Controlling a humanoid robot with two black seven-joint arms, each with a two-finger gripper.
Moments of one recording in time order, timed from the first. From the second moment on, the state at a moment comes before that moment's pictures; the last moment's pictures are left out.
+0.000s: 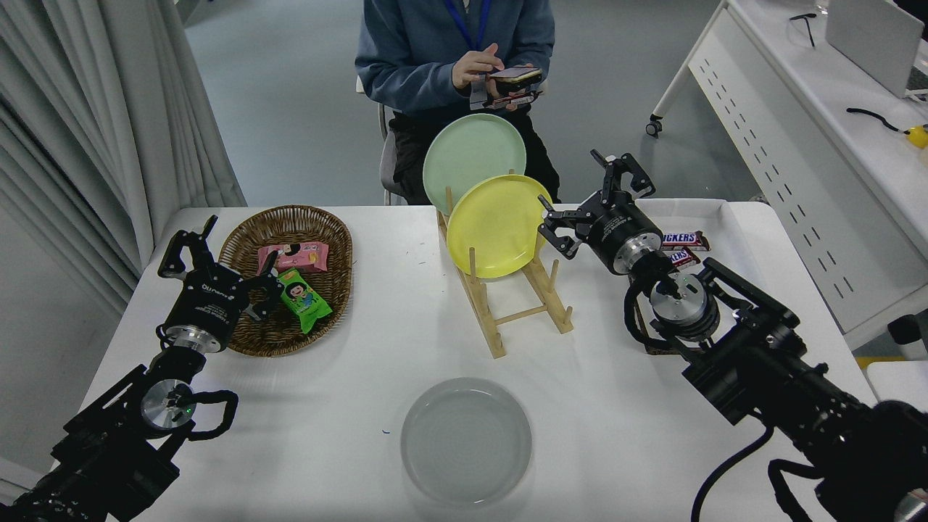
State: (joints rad) left arm -0.50 0.26 -1.08 -0.53 0.18 -0.58 -0.44; right arm 0.78 -0.09 0.88 0.63 0.12 0.21 0.17
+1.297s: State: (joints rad) left arm -0.50 0.26 -1.08 -0.53 0.18 -0.58 -0.44; right arm 0.64 -0.11 0.94 0.42 0.01 0.40 0.19
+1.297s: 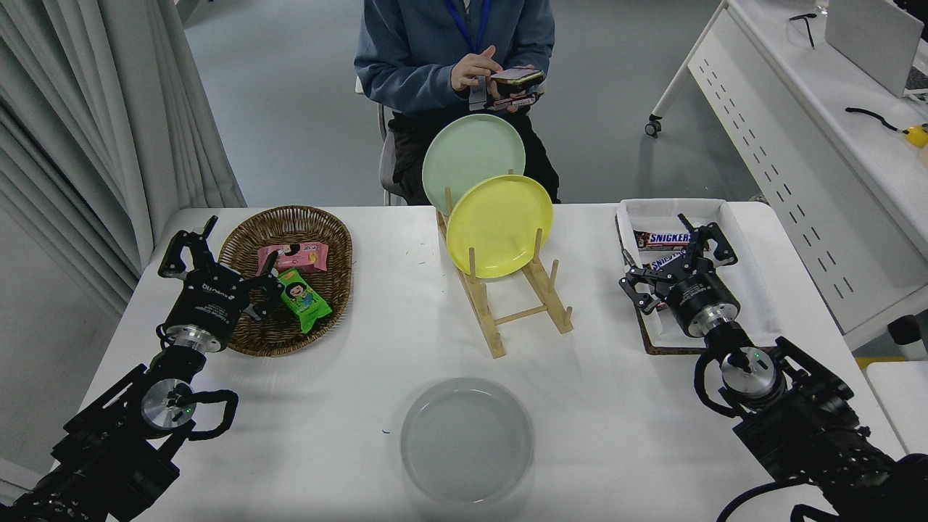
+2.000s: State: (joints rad) left arm -0.50 0.26 -1.08 -0.53 0.18 -0.58 -0.44; right arm 0.59 -0.12 1.03 0.51 -0.06 0.37 0.33
